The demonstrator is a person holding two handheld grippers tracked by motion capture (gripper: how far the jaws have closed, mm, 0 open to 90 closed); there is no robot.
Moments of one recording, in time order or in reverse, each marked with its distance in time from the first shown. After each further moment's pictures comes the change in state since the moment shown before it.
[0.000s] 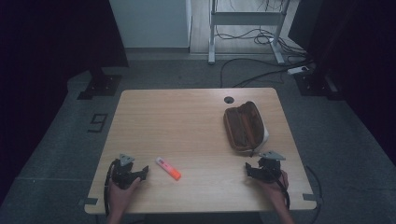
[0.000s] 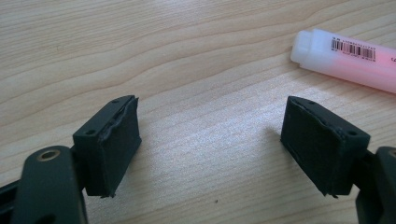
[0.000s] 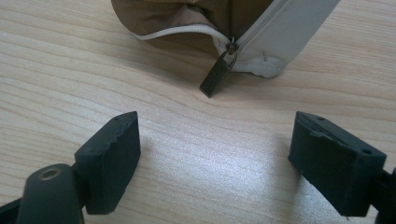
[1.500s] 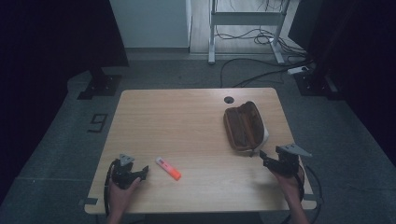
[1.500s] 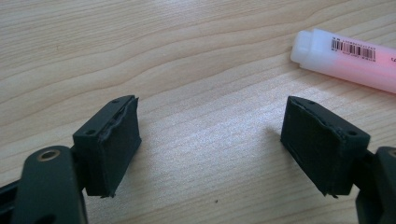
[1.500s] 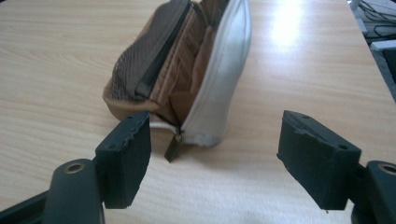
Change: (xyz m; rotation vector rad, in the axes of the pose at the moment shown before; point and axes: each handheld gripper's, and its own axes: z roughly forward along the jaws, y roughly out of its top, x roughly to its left) left arm 0.000 0.000 0.000 0.000 0.000 0.000; right arm -0.040 0.027 -0.044 -0.213 0.036 0.088
